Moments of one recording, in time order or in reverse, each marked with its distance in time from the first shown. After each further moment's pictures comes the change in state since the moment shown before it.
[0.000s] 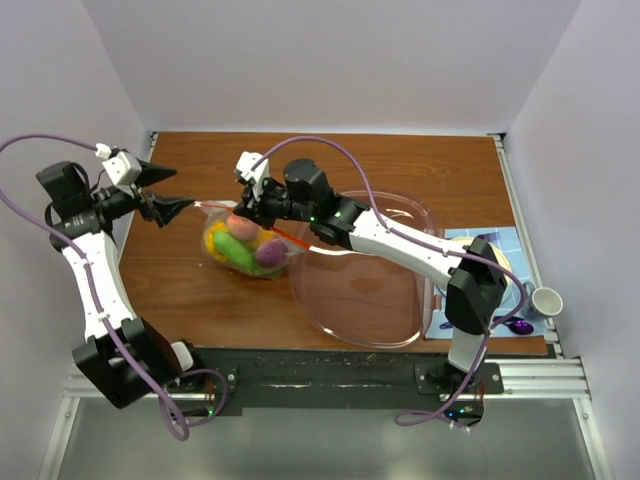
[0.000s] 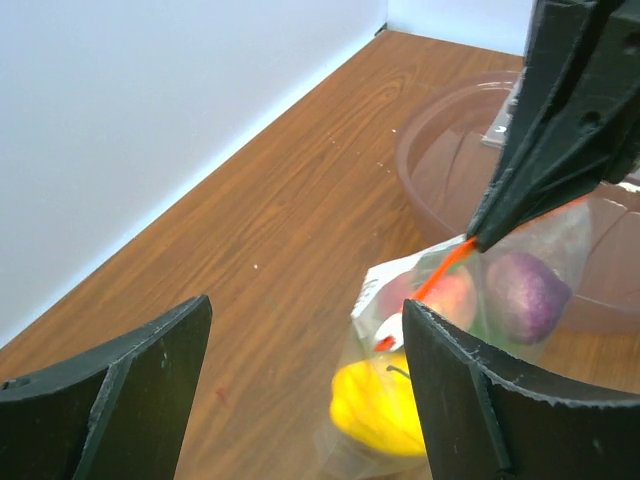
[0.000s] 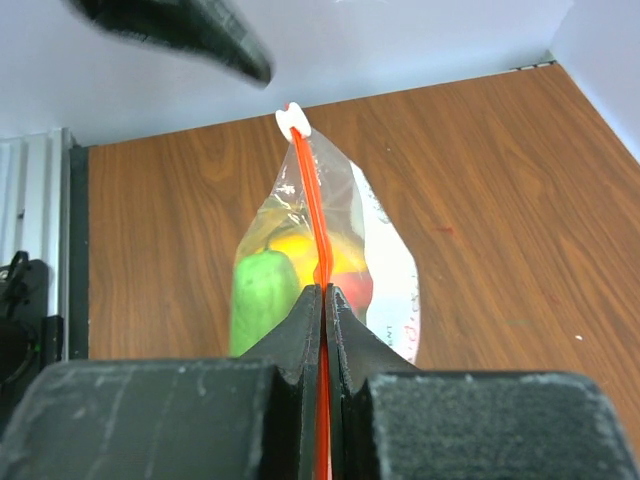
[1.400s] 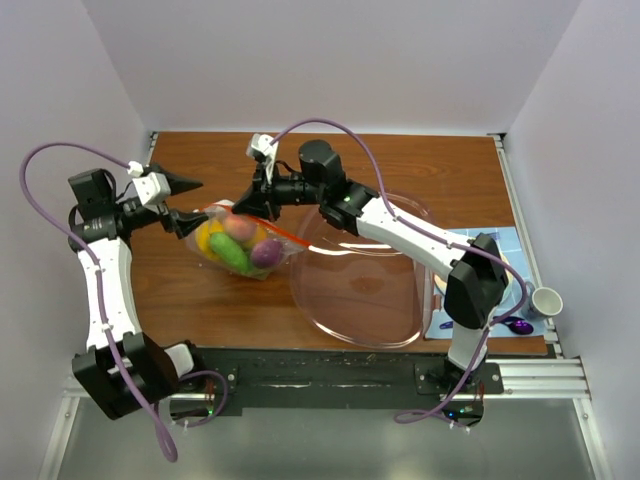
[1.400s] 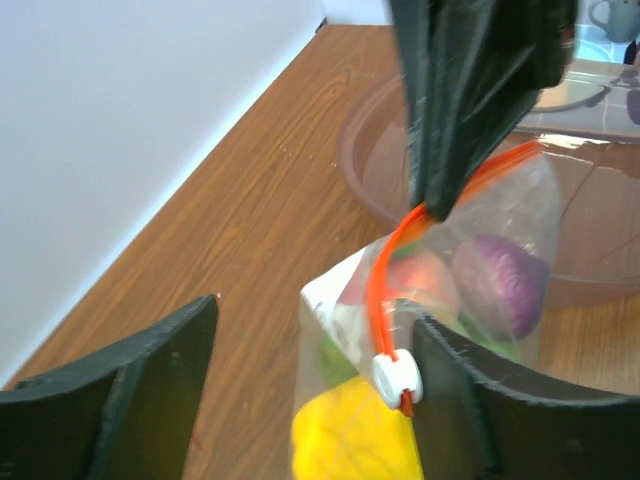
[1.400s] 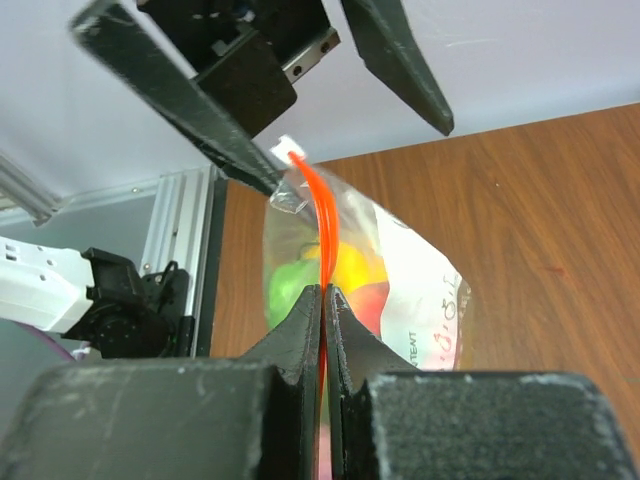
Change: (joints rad) left arm -0.125 -0.042 -0.056 -0.157 -0.003 0.272; right arm -0.084 0.014 0.043 0.048 -0.339 0.217
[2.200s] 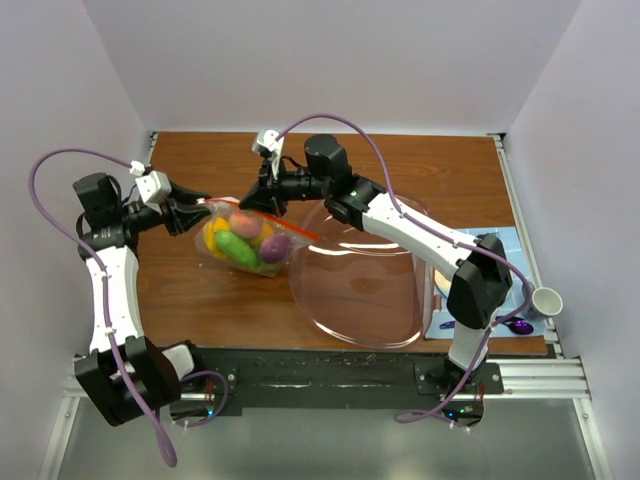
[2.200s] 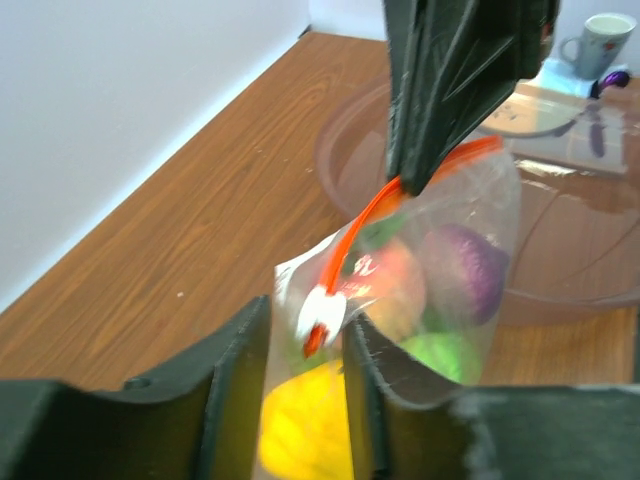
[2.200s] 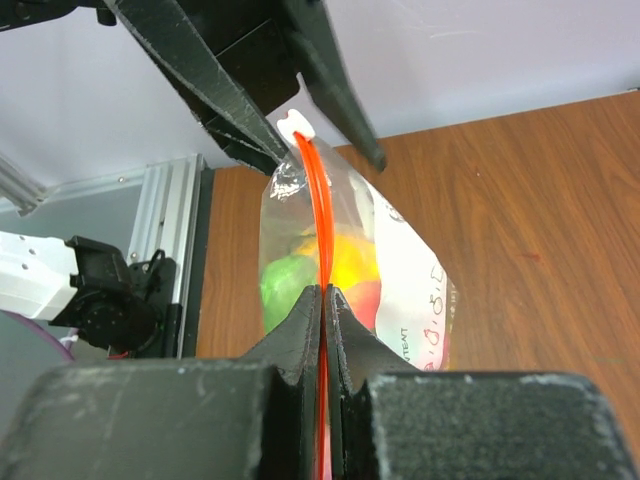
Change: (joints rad) left arm -0.012 -0.047 -0.111 0.245 0.006 -0.281; right arm -0.034 -0.014 0.018 -0.065 -0.014 -0.043
